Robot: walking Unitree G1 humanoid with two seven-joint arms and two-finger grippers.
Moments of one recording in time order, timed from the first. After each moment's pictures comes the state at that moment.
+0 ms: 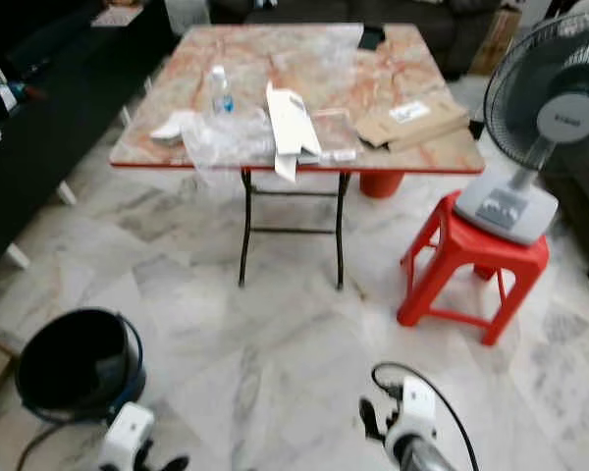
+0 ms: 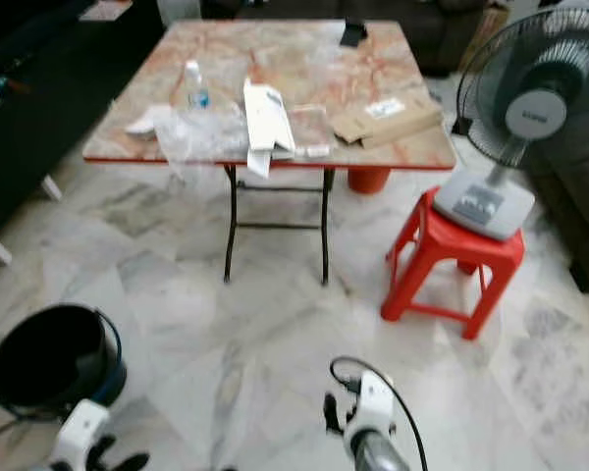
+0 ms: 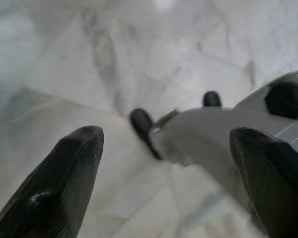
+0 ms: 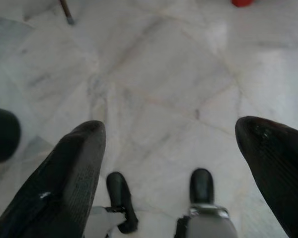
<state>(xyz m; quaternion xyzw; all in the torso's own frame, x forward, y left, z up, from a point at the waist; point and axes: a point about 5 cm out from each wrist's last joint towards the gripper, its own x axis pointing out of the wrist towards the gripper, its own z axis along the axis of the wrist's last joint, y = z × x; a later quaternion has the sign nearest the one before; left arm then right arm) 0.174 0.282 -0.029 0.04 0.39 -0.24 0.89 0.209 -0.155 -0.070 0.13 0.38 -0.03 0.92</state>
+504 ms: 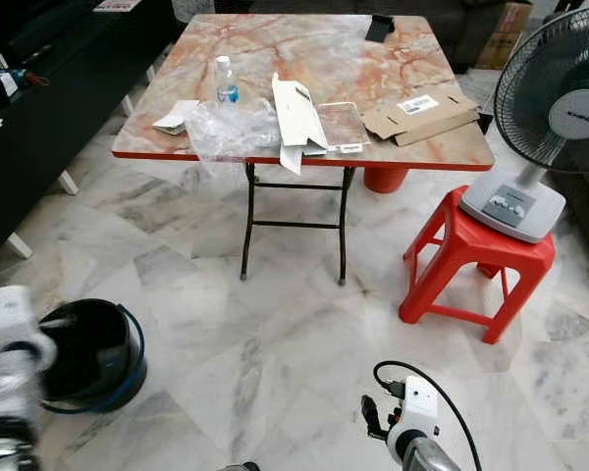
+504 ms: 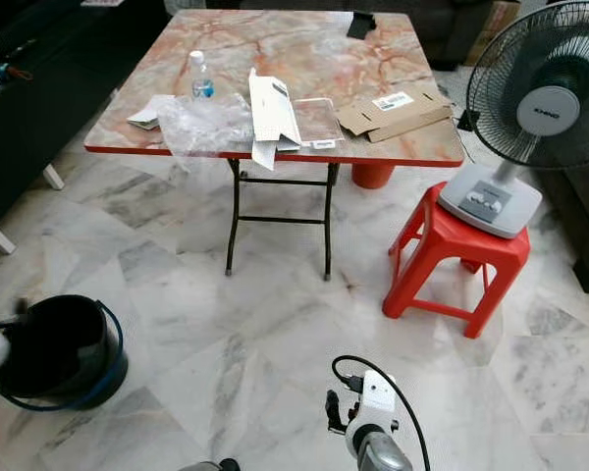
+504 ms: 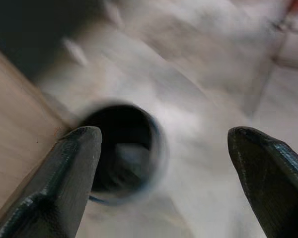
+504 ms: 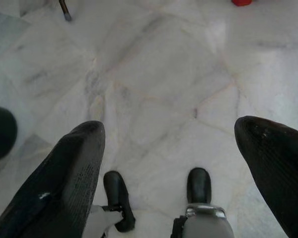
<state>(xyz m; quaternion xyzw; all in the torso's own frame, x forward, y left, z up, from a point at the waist) 0.284 0.312 0.042 0.02 0.18 0.15 0.97 0.217 -0.153 -0.066 0.13 0.37 -0.03 0.92</state>
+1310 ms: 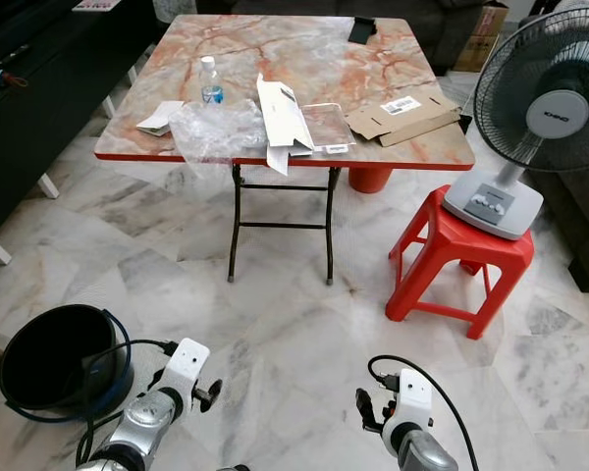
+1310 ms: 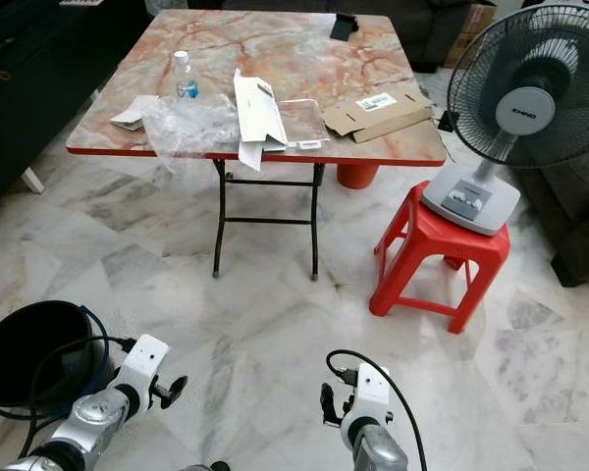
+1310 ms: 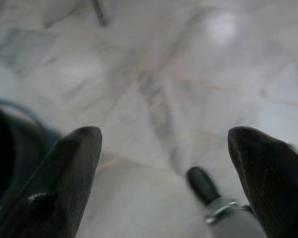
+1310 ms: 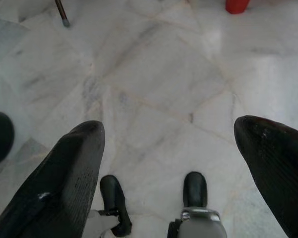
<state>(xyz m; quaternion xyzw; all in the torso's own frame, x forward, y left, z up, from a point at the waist) 0.260 0.201 -0.028 0.17 0.31 -0.10 0.93 0.219 -0.150 -0.065 0.13 0.37 -0.01 0.92</state>
